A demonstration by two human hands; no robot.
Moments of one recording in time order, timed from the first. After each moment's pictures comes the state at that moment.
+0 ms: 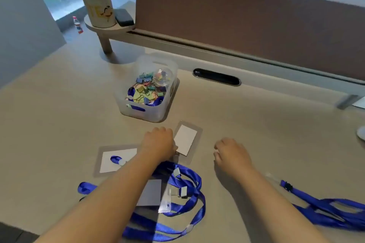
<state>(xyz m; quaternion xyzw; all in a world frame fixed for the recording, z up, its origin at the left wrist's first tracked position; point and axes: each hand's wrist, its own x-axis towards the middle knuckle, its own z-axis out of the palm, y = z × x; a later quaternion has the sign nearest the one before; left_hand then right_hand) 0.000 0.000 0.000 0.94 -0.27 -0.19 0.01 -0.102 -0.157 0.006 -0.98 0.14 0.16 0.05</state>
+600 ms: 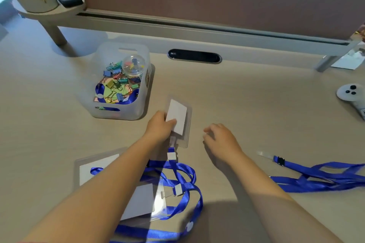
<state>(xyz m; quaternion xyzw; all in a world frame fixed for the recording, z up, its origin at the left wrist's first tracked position) 0.024 -0.044 -0.002 0.84 -0.07 -0.33 0.43 -0.087 -0.164 -0.012 -0.90 0.29 0.08 0.30</state>
